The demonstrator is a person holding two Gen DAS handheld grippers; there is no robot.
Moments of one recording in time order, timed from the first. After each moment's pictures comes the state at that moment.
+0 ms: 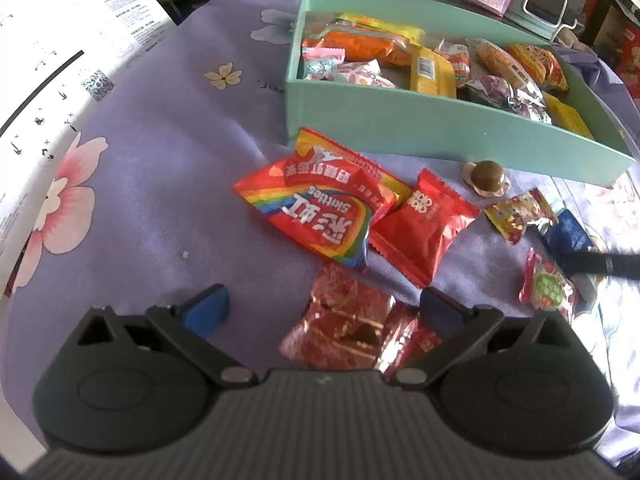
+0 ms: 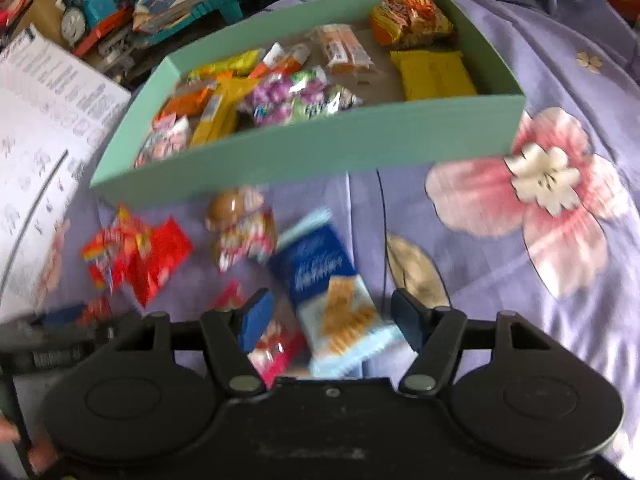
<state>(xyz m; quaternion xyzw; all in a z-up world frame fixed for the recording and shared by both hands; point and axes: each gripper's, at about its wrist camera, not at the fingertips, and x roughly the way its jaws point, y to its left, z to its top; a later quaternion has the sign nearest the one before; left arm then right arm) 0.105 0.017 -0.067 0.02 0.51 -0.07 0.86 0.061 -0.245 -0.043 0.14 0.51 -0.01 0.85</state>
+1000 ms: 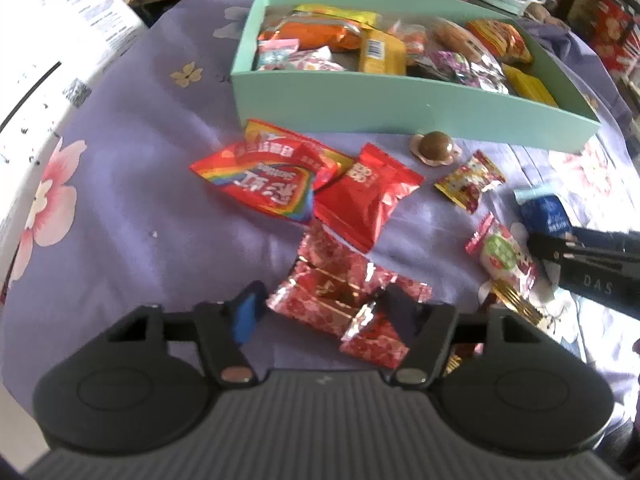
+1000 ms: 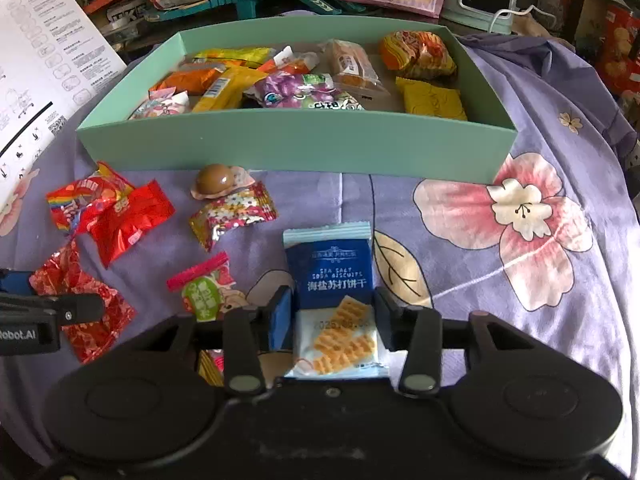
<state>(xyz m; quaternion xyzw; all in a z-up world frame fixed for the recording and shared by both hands) 0.083 -0.008 -0.055 0.04 0.52 -0.11 0.85 0.047 -0.217 -0.048 0.03 0.47 -0.05 0.88</state>
